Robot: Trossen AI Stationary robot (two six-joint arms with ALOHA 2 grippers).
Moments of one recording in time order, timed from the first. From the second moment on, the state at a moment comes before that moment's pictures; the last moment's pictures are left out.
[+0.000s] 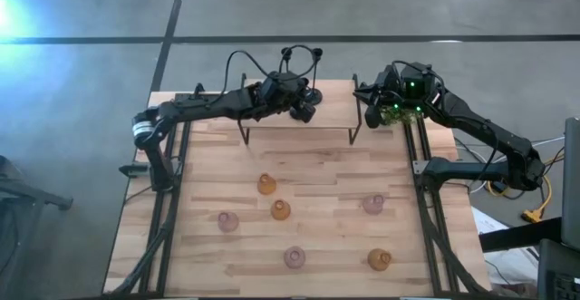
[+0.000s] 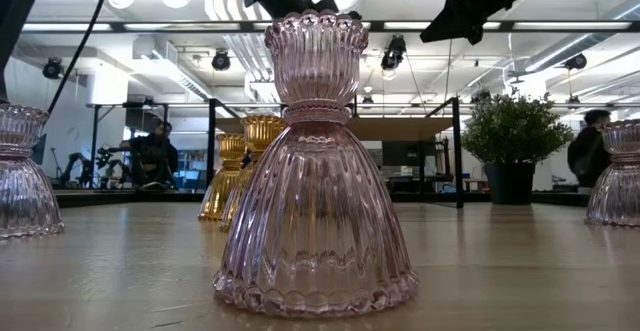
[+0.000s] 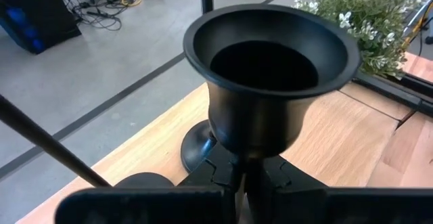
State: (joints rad) left arm 0.33 1.75 1.56 -0.28 -0.38 -0.19; right arm -0.66 0.99 0.97 -0.37 -0.18 -0.09
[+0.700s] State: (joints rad) left arm 0.33 1.75 1.53 -0.25 -0.38 -0.19; right arm -0.66 0.99 0.97 -0.37 -0.18 -0.09
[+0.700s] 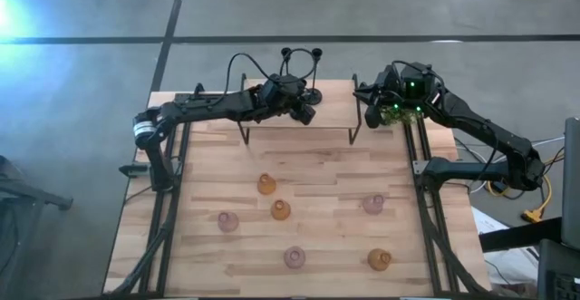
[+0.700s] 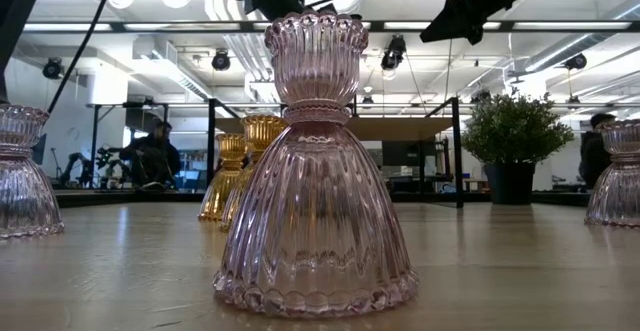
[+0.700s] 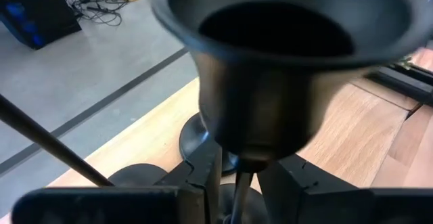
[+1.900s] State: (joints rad) left arm 0.33 1.50 1.52 -0.65 -0.25 -0.21; right arm -0.66 0.99 0.97 -0.43 -0.18 -0.08
